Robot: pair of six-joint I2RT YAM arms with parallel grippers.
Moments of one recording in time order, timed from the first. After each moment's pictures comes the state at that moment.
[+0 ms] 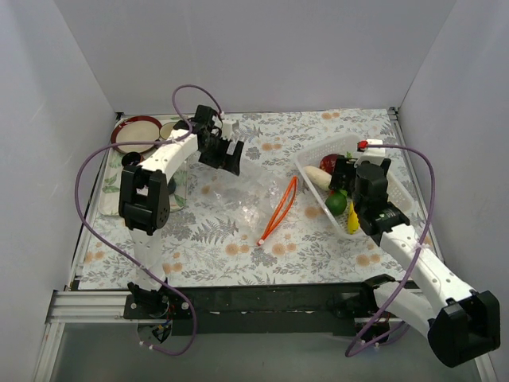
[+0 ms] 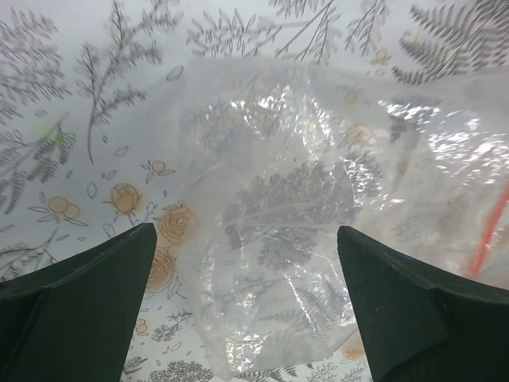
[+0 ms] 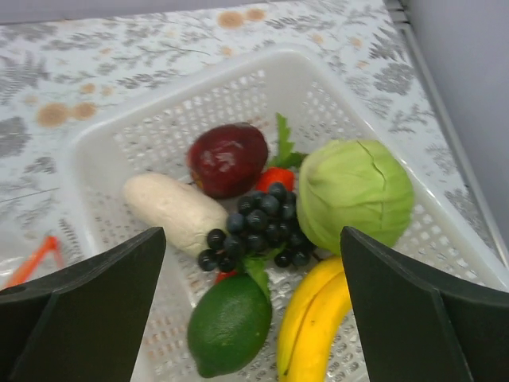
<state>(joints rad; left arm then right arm) -0.31 2.05 1.70 -0.79 0.36 0.10 0.38 0.99 0.67 -0.01 0.49 0.12</state>
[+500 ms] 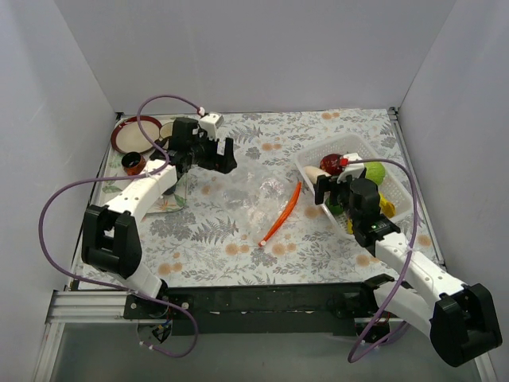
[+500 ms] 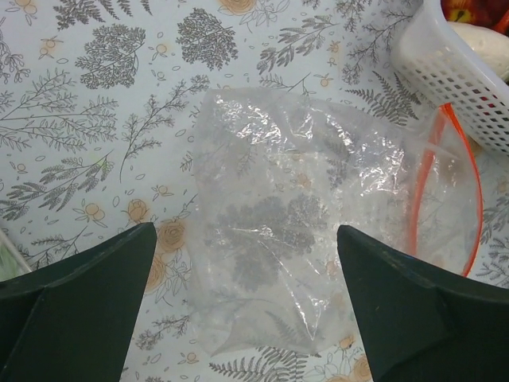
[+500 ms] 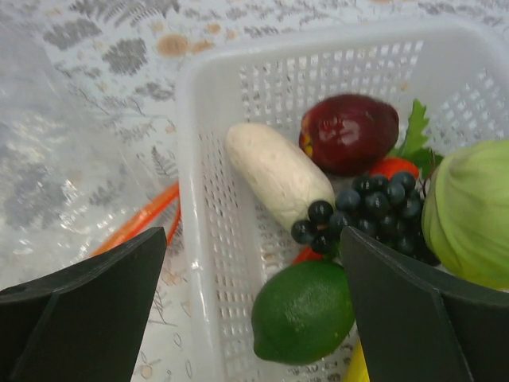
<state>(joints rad) -0.31 1.60 1.30 -0.34 0.34 -0.04 0.41 0.96 0.52 0.19 0.11 0.07</state>
